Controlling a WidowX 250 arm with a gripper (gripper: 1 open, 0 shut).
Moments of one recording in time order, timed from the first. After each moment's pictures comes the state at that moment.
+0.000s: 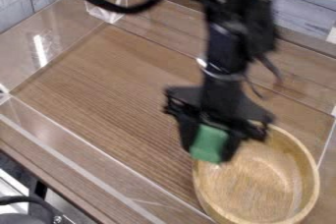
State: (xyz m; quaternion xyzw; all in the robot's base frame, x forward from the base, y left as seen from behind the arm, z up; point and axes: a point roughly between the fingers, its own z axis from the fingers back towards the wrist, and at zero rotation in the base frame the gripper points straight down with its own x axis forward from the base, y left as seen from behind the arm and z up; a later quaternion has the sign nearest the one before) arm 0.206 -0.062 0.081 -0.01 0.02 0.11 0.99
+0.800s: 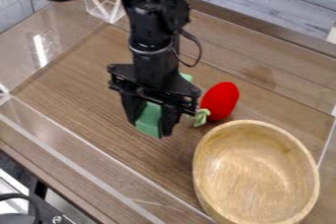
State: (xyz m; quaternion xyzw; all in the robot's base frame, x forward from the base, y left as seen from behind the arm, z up) arm 0.205 0.005 0.071 -0.01 0.01 0.08 1.00
